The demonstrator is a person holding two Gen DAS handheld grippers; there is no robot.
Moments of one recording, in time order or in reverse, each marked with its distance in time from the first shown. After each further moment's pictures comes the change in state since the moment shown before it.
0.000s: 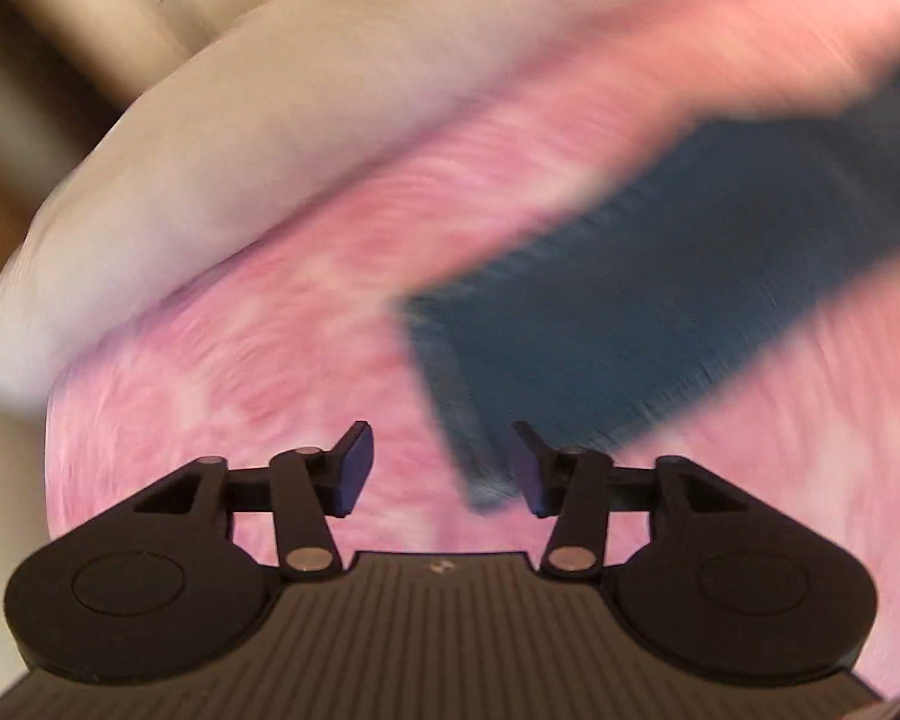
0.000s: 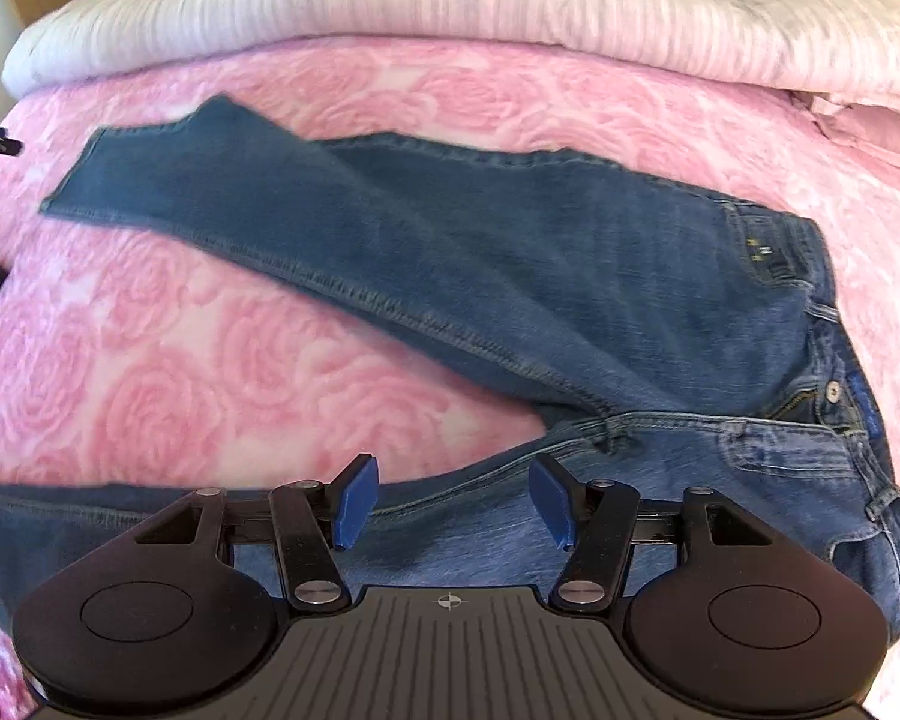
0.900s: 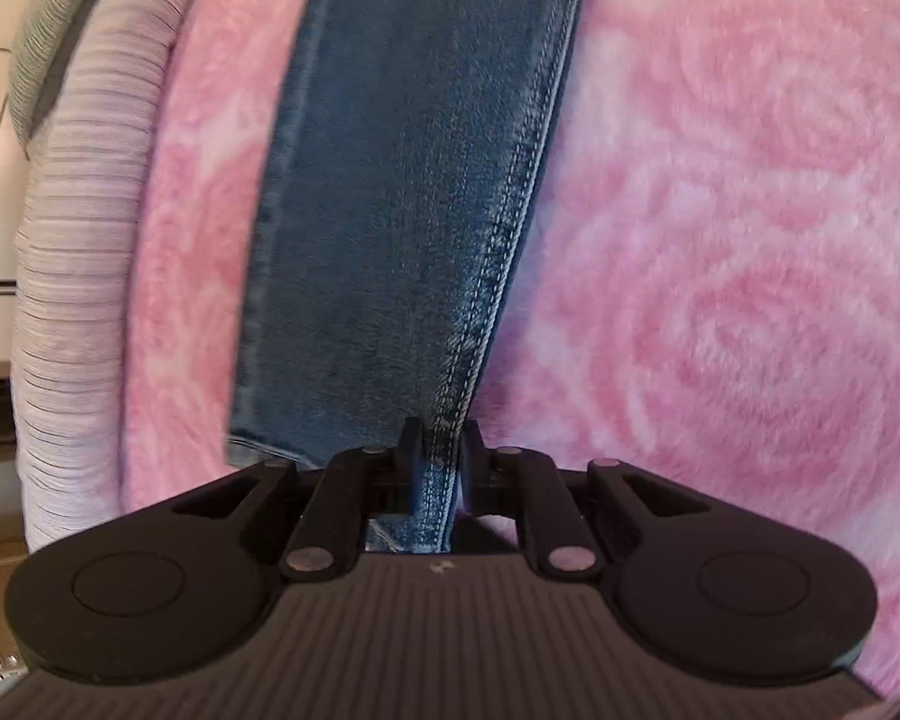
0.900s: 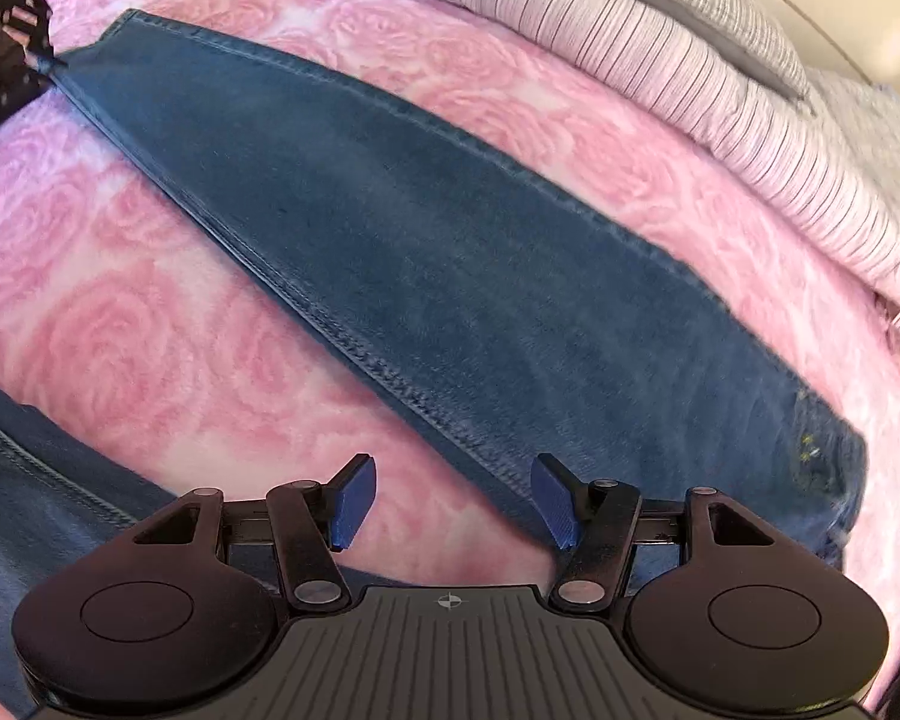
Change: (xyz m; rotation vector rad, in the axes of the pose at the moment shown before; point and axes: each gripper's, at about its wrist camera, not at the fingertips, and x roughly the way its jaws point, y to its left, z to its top) left arm 0.003 -0.107 -0.066 0.705 0.106 -0.014; right arm 0.065 0.044 0.017 -0.413 -0.027 -0.063
